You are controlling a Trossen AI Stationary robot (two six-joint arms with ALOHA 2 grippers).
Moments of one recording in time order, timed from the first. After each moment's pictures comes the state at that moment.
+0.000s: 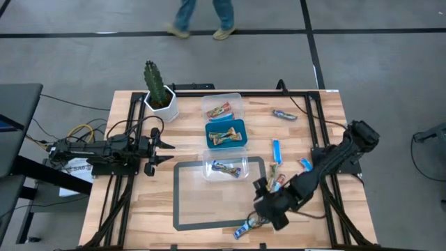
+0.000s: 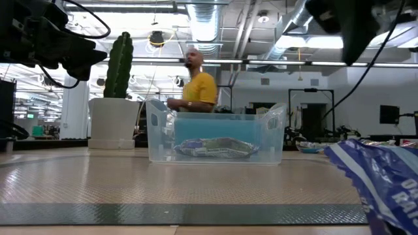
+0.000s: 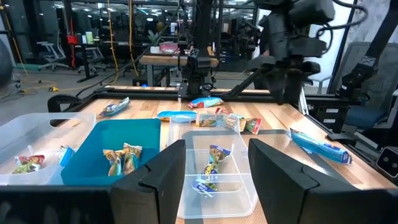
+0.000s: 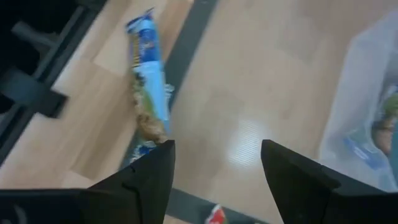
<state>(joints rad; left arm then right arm) -0.04 0.02 0.01 0.03 -0.01 -0.04 0.66 1.66 1.17 -0.61 0.18 0.08</state>
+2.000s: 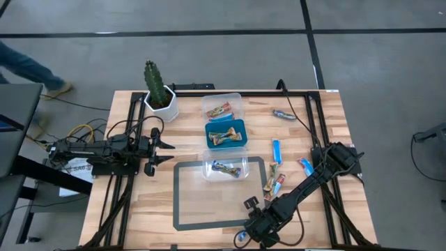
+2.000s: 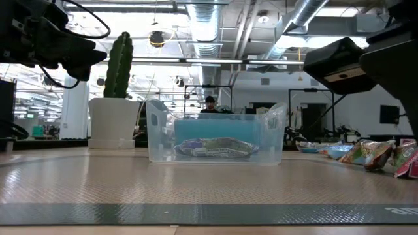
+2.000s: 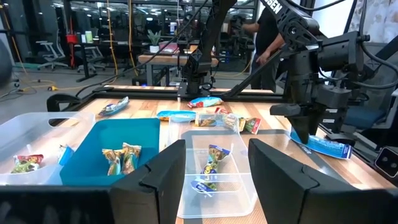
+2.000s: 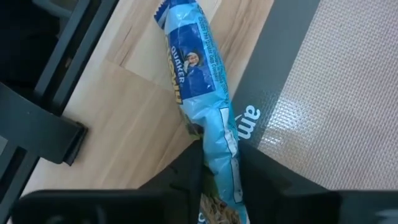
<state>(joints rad) -0.04 0.03 0.01 0.03 -0.01 -0.04 0.70 2.02 1.34 -0.54 0.05 0.16</state>
